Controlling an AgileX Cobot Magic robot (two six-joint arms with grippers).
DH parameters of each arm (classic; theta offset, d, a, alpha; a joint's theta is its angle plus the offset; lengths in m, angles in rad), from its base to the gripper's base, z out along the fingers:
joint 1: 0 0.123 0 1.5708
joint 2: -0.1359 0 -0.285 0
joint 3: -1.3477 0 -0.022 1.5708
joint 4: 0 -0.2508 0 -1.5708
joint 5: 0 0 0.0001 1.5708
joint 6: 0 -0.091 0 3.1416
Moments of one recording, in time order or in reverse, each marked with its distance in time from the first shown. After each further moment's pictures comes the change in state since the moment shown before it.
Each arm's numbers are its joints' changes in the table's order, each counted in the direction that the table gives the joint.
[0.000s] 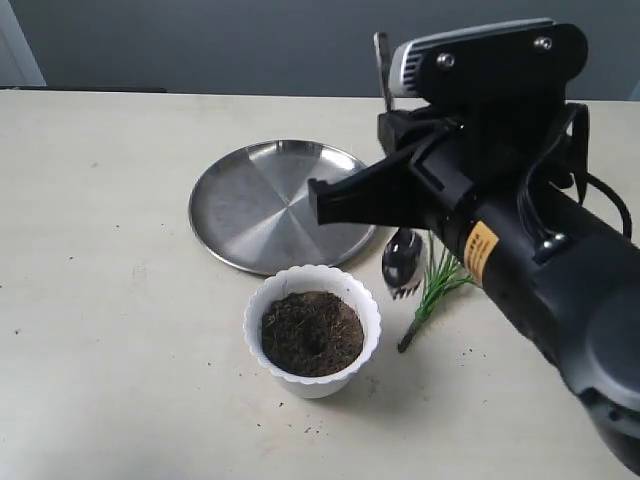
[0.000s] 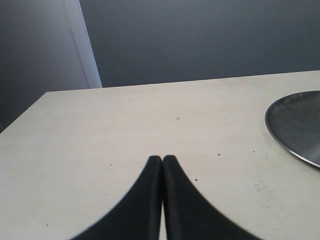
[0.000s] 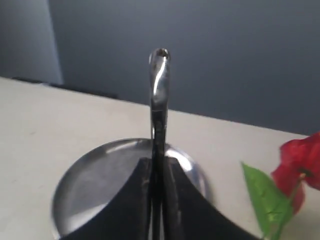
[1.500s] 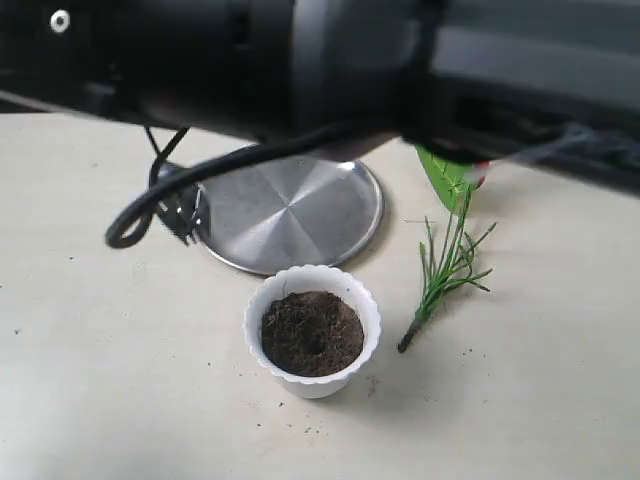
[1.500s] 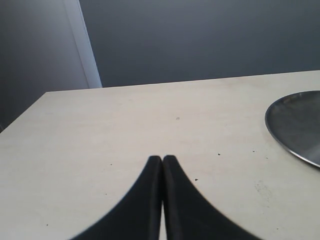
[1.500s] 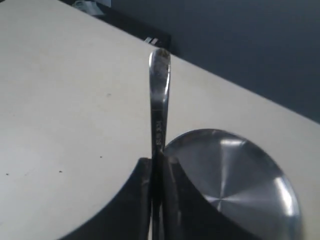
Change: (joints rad) left arm 0.000 0.000 0.000 0.000 0.000 0.000; right arm 0.000 -0.630 1.169 -0.868 -0.038 1.137
